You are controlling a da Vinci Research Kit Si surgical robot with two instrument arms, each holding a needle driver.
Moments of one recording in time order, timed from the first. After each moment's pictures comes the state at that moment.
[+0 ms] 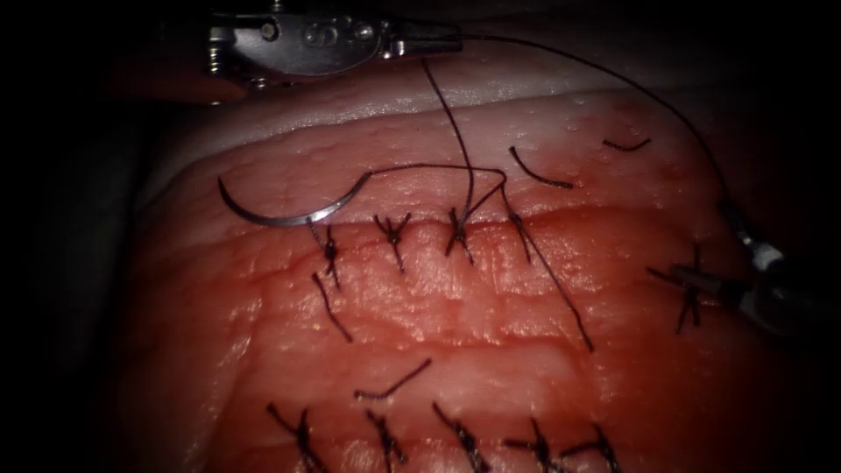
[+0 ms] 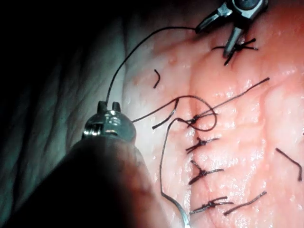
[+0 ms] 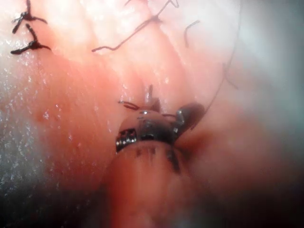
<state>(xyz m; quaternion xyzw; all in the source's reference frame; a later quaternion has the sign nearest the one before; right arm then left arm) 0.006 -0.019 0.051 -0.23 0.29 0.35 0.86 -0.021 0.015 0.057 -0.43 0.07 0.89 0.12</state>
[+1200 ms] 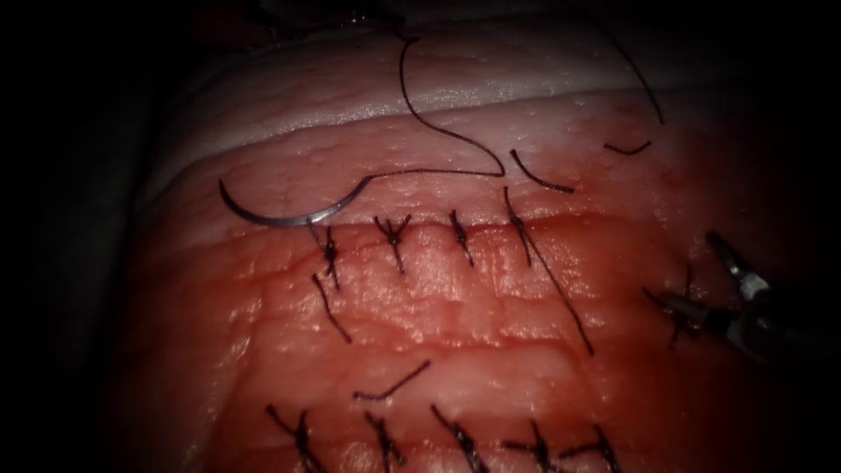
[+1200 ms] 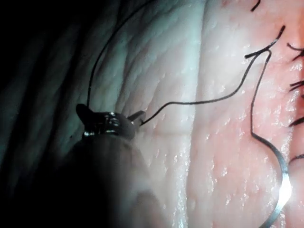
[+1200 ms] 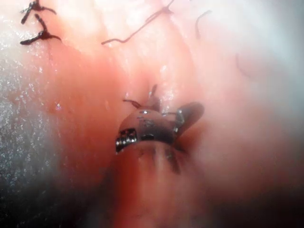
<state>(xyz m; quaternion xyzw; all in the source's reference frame) 0.006 -0.022 0.052 -0.23 0.29 0.36 0.86 -0.016 0.021 0.075 -0.43 0.03 0.89 0.17</state>
